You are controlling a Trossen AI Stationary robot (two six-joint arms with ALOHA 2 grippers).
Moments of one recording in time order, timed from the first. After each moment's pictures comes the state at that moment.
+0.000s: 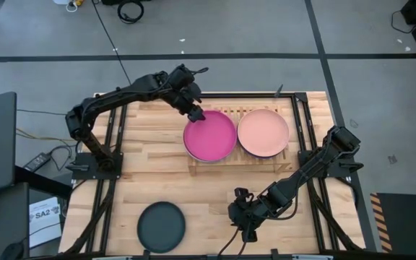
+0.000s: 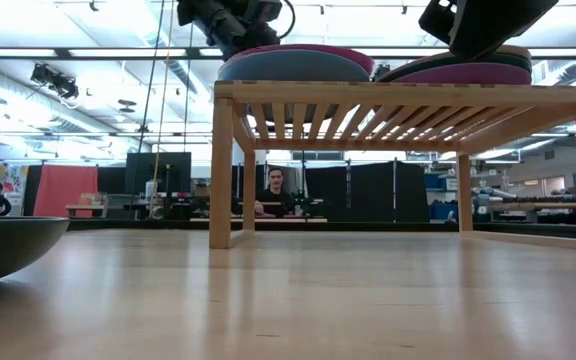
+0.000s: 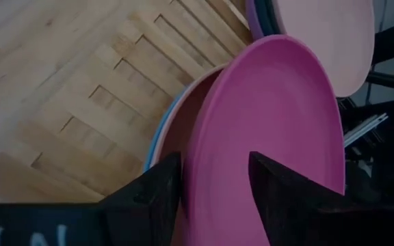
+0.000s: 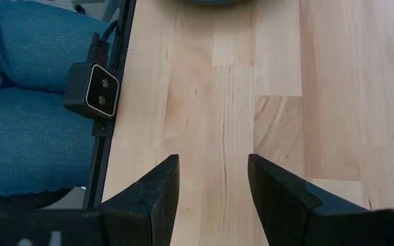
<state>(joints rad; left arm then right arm) 0.47 1.67 1.58 -0.78 0.42 -0.38 0.64 1.76 1.26 -0.44 0.19 0.55</state>
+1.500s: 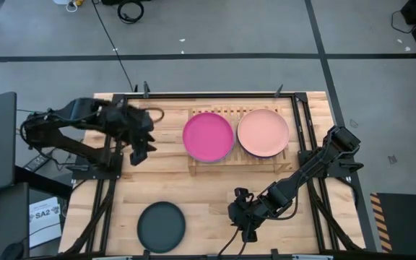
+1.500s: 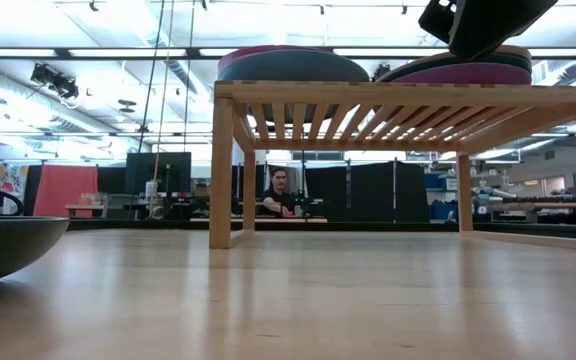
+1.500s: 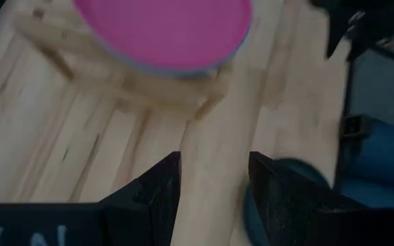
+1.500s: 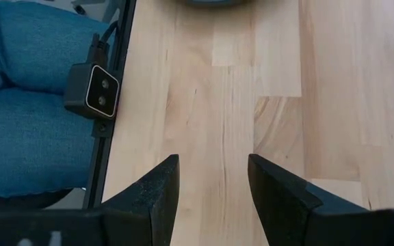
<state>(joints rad) -0.02 1.19 1.58 -1.31 -0.01 -0.36 0.64 1.76 1.26 -0.44 0.19 0.55</state>
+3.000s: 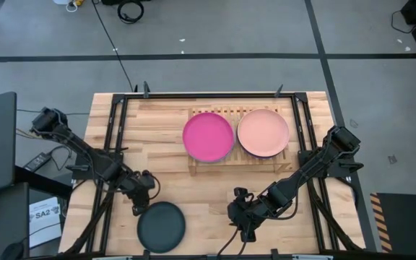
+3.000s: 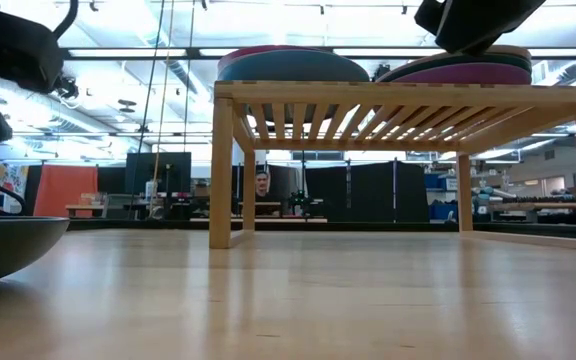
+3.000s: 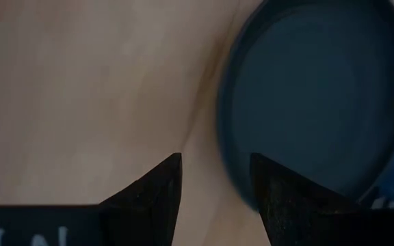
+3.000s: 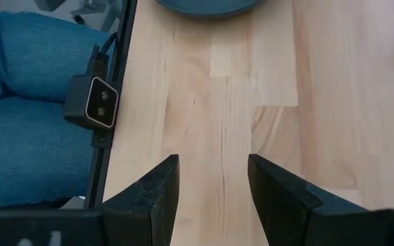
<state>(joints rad) -0.63 1.16 0.63 -0.59 0.02 -1.04 0.64 1.76 1.26 -0.42 0.21 0.55</state>
